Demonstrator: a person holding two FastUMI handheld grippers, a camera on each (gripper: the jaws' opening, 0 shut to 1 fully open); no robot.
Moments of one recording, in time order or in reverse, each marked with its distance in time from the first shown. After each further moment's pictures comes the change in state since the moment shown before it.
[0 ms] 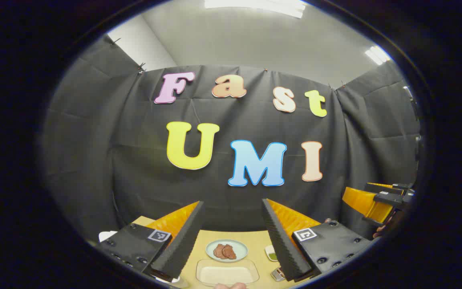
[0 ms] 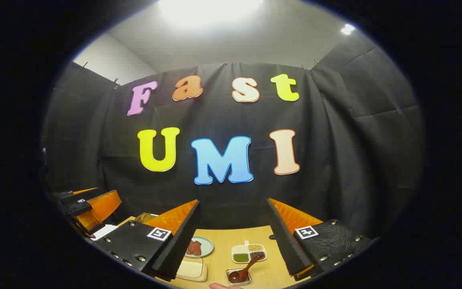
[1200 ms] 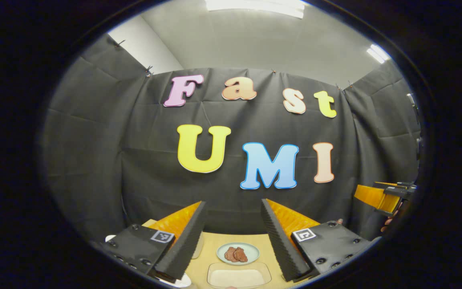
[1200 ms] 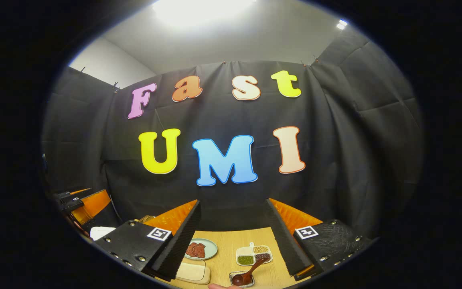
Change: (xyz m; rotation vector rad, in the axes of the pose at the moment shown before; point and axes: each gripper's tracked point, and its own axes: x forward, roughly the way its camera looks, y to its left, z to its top) left arm 0.008 0.038 -0.010 0.031 -0.013 0.052; right arm 0.020 -0.005 -0.009 0.037 0.007 0.035
